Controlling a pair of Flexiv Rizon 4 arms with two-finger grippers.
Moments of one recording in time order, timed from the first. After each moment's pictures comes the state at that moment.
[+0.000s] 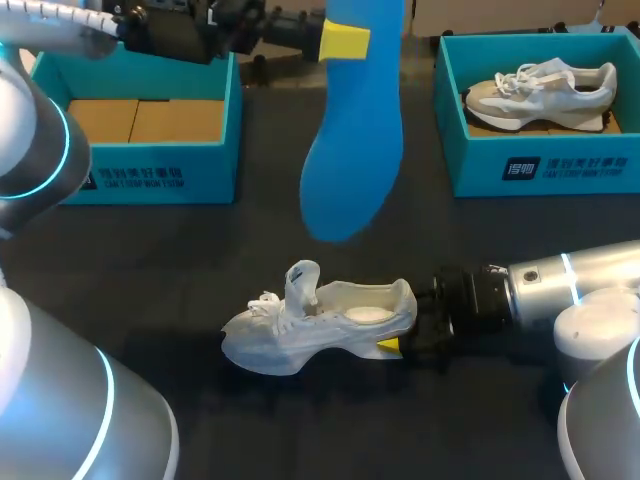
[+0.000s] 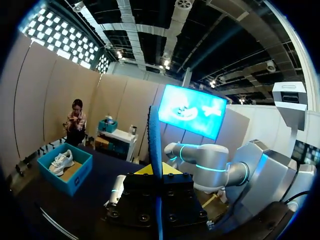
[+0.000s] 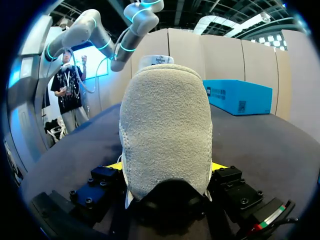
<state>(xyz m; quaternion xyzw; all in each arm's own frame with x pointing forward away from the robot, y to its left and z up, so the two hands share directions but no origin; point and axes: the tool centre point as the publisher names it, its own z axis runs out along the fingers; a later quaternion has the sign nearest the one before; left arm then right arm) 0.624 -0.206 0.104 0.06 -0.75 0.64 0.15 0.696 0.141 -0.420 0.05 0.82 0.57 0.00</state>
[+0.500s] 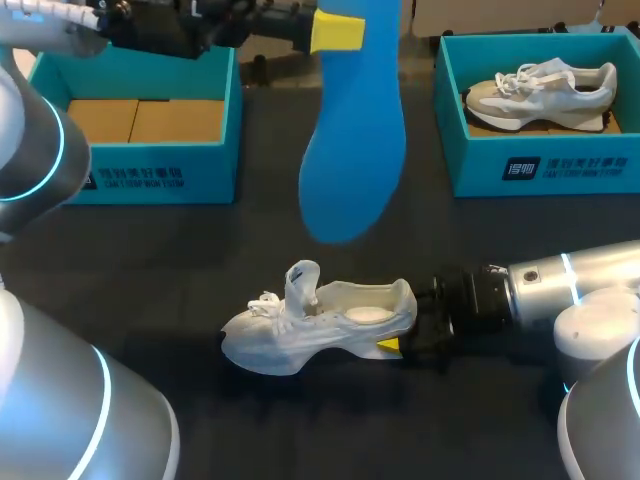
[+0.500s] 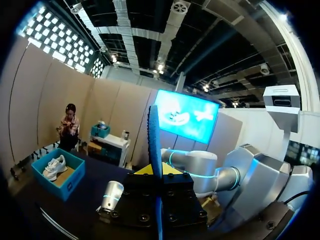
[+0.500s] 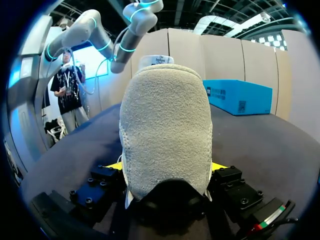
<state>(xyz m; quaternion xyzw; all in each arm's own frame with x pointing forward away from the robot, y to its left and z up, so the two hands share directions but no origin) 0.601 -0.200 0.131 0.04 -0.72 0.66 0.18 0.696 0.141 -0.420 0.05 0.82 0.57 0.00</state>
